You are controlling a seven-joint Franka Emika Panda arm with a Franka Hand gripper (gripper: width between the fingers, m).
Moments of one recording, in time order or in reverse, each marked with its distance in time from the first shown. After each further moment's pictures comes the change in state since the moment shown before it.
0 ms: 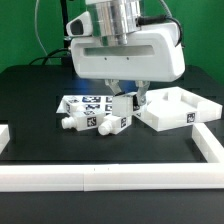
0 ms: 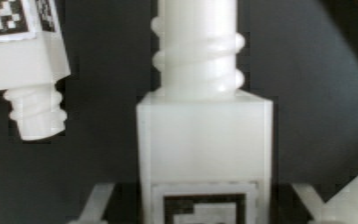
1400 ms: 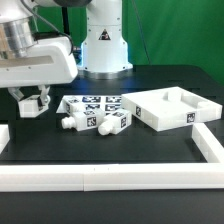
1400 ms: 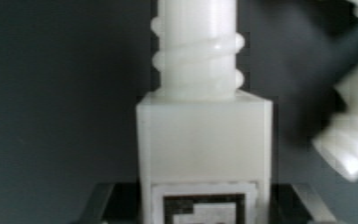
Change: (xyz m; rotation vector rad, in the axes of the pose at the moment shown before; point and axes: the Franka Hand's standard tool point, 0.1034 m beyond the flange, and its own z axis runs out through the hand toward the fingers) arm 0.020 0.199 0.002 -0.055 -0.066 -0.342
